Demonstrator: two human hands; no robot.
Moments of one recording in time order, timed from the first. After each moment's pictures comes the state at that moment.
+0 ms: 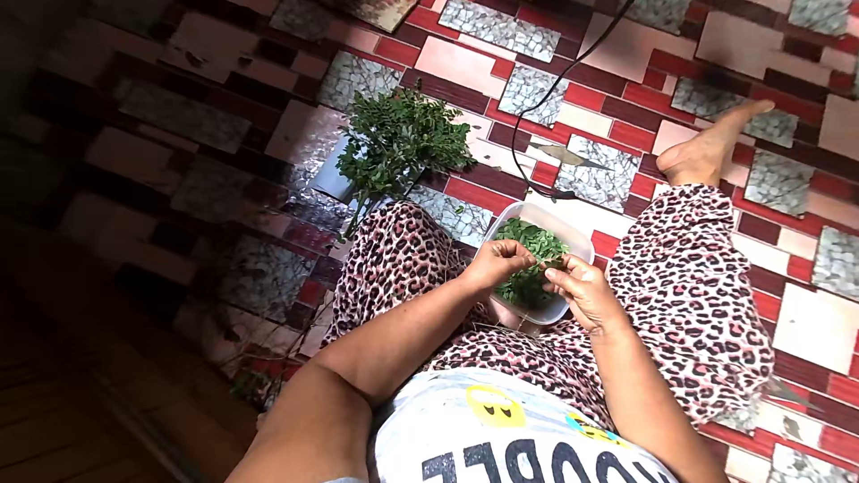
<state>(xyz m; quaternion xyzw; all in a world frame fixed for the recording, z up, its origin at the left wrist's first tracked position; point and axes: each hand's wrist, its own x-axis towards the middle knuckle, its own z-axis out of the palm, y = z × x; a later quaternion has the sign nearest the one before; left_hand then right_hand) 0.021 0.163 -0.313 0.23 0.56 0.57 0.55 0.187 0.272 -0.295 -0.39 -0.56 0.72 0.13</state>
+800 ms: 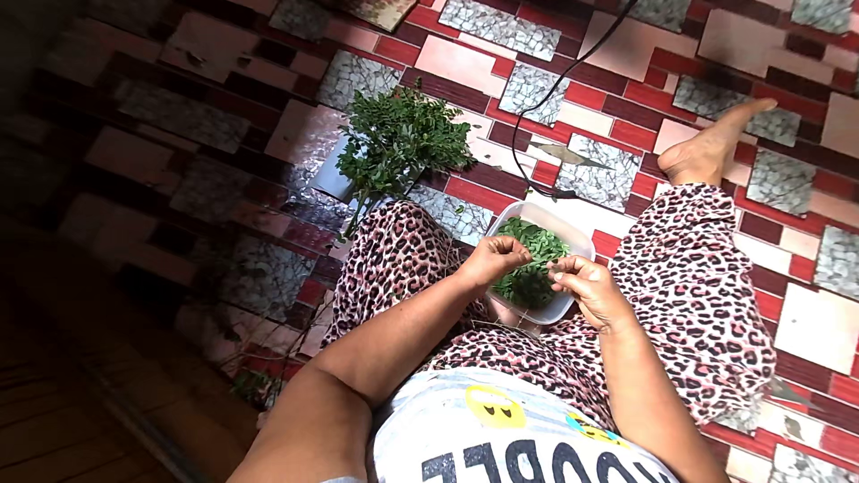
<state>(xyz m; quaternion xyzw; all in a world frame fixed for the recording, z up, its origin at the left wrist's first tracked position) 0.012 0.163 -0.317 0.26 0.55 0.58 0.54 0.194 0.284 -0.296 -0.42 -0.59 0.68 0.11</state>
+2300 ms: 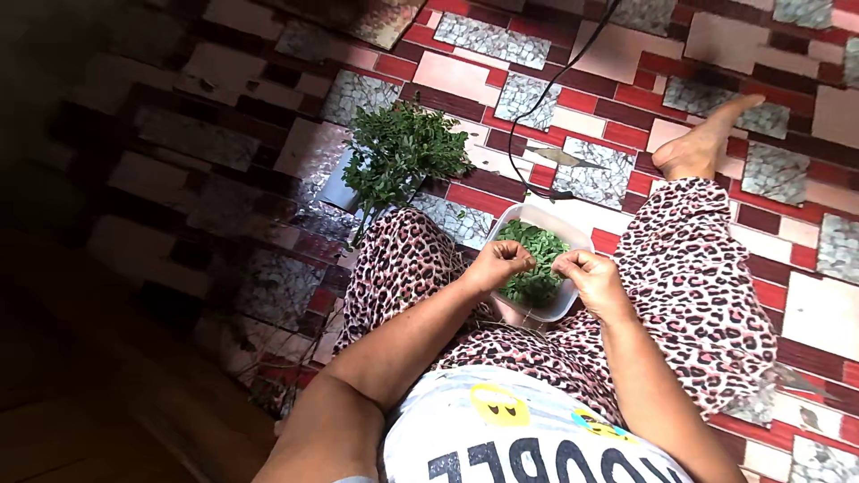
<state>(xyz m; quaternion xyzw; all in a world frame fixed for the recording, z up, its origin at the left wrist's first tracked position) 0.016 0.155 -0.297 0.31 0.58 0.55 0.52 0.193 0.284 -0.304 -0.35 -0.72 0.57 0.19</state>
